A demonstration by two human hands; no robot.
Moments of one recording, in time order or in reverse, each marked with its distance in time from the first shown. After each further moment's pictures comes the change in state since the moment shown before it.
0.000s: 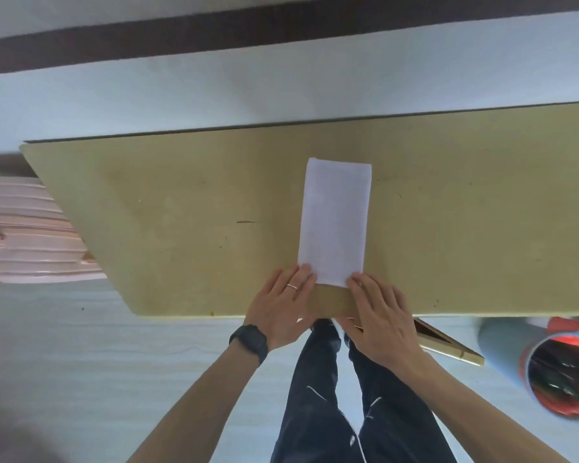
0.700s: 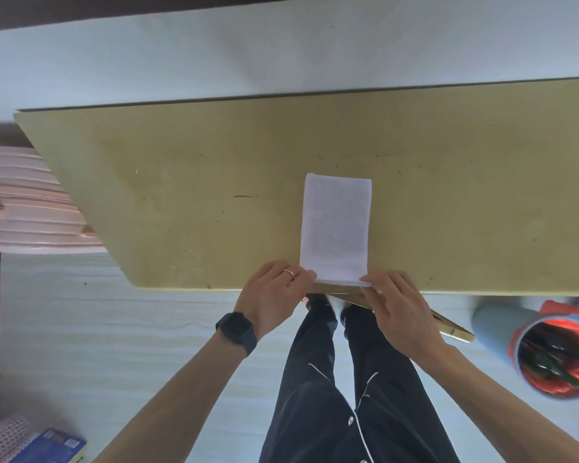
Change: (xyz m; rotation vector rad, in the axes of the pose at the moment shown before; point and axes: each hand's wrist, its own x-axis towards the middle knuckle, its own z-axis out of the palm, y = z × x) left_hand -0.017 0.019 -0.026 -0.051 0.445 0.089; right_hand -0.025 0.017 -0.035 0.397 0.131 0.016
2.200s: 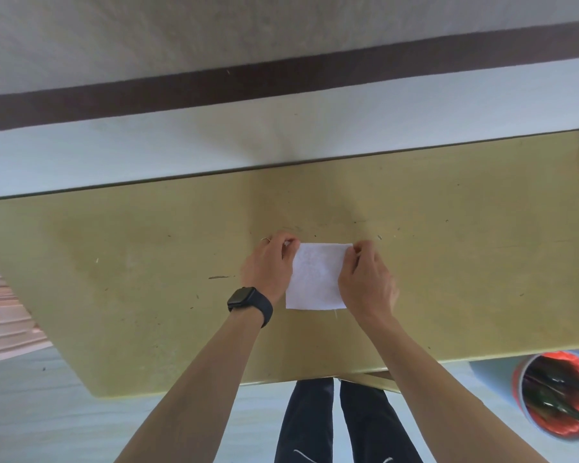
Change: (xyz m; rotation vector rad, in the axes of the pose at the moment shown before) left_hand 0.164 -0.073 0.036 -0.423 -0.236 -0.768; right_hand 0.172 -0.005 0.022 -0.082 0.092 0.774
